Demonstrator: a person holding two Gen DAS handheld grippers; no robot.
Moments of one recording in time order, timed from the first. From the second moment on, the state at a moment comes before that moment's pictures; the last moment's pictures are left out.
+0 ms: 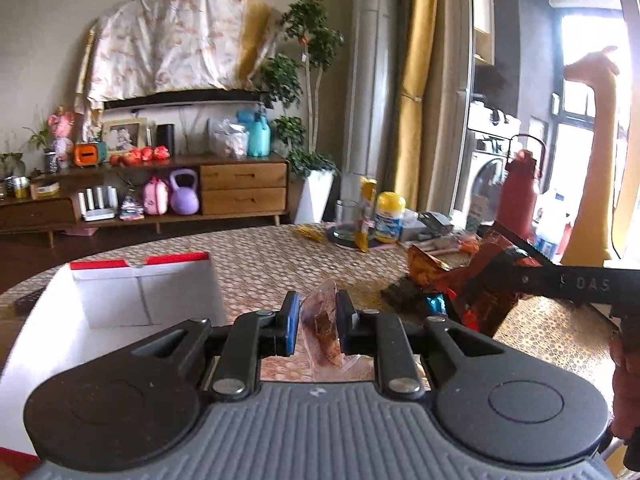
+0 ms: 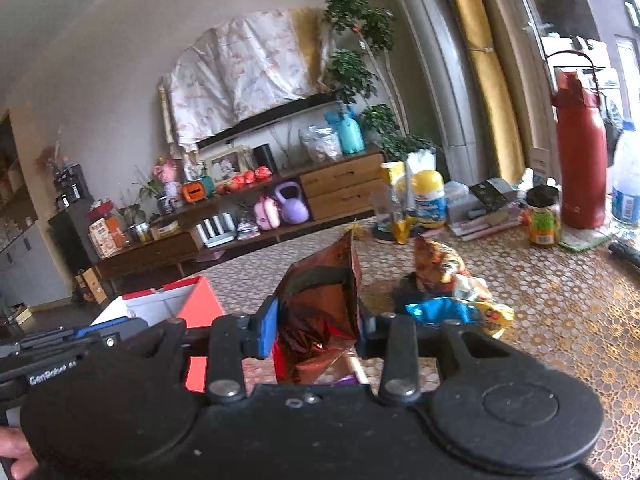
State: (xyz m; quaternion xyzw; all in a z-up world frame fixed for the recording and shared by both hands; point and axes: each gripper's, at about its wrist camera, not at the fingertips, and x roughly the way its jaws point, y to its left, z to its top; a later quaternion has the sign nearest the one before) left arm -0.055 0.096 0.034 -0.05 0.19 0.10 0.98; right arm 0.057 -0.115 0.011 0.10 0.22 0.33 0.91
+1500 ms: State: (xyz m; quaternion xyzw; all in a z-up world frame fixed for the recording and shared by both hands) left arm -0.002 0.312 0.015 -0.06 0.33 0.17 0.93; right arm 0.054 0.149 0.028 -0.08 0.28 0.52 0.80
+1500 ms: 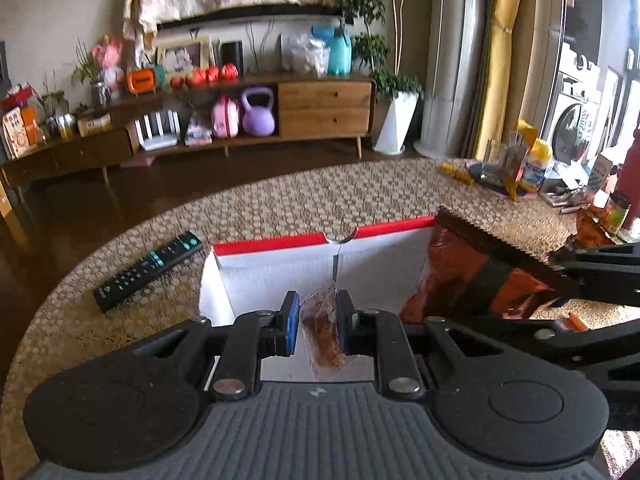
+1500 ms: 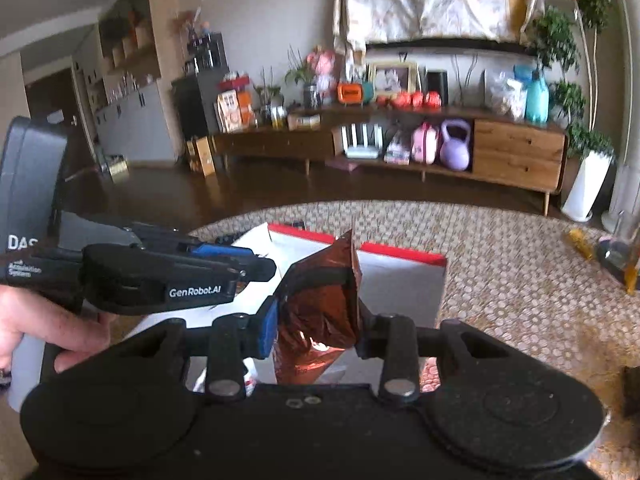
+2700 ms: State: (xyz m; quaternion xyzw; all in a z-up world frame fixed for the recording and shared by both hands) left arm 0.021 0.327 -0.018 -0.07 0.39 0.18 0.90; right arm 0.077 0.185 0.006 -0.14 0.33 0.48 0.80
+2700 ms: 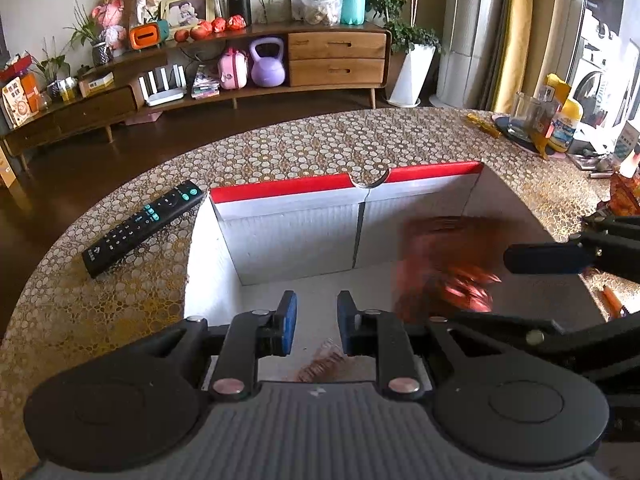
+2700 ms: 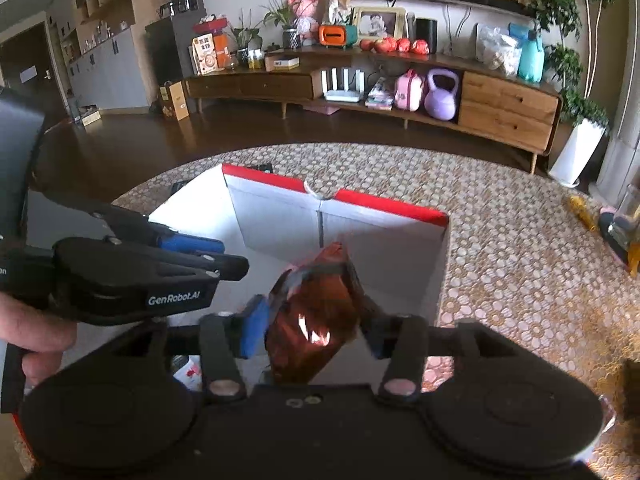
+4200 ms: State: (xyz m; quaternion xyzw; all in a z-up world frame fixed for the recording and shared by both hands) left arm -0.039 0.099 0.028 -0.03 0.25 0.08 0.96; right arm 0.032 -0.113 0.002 0.01 0.25 0.31 0.92
